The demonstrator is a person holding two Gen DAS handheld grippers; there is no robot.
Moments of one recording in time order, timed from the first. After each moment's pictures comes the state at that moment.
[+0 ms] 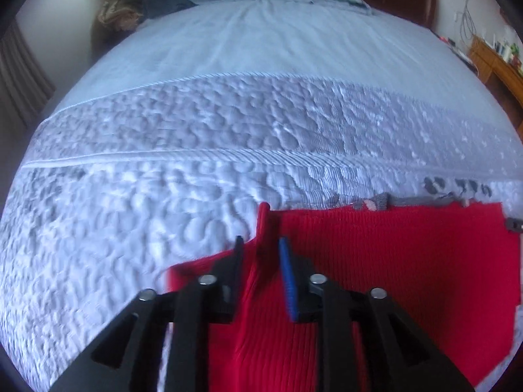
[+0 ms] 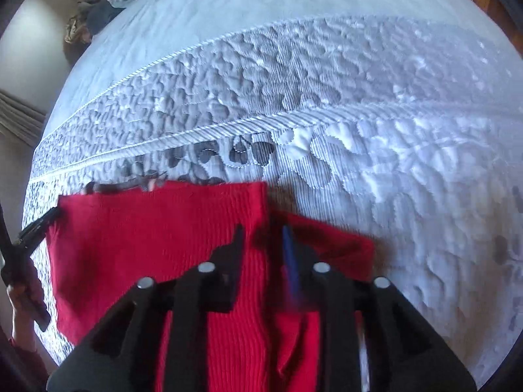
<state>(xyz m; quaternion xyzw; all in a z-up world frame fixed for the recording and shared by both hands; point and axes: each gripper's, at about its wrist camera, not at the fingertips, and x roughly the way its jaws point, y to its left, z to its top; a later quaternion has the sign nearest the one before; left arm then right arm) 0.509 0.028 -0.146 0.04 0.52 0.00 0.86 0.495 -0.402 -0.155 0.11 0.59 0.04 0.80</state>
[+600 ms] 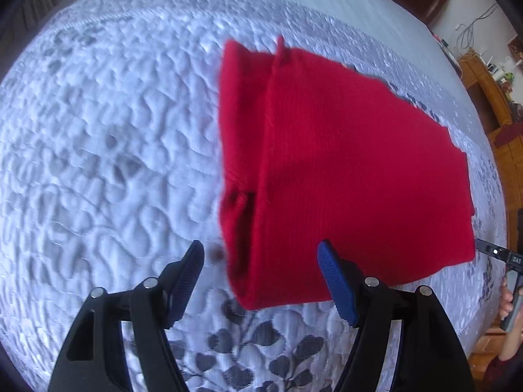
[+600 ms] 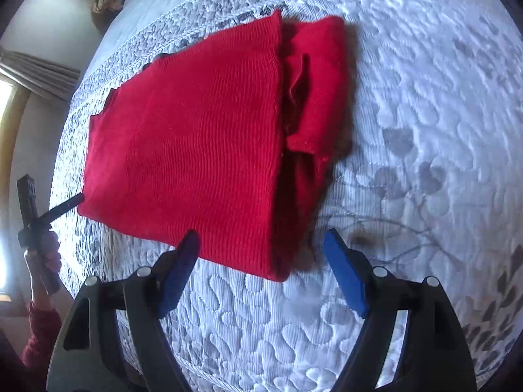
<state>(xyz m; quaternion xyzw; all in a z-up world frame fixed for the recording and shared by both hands) 0.352 0.076 -0.165 -0.08 0.62 -0.07 0.77 0.334 -0.398 -0.171 0.16 0.65 0.10 0.74</state>
